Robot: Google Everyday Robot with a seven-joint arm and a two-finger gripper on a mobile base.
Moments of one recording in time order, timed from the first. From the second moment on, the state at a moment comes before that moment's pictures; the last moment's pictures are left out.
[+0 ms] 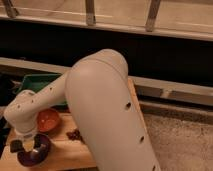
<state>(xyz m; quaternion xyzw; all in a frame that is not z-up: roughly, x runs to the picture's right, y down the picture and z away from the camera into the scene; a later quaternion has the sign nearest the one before) -0.360 0.244 0.687 -0.37 -0.22 -0.15 0.89</state>
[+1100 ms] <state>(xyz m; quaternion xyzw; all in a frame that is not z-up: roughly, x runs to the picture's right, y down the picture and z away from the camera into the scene) -0.332 0.253 0.701 -0.41 -0.25 -0.13 0.87</state>
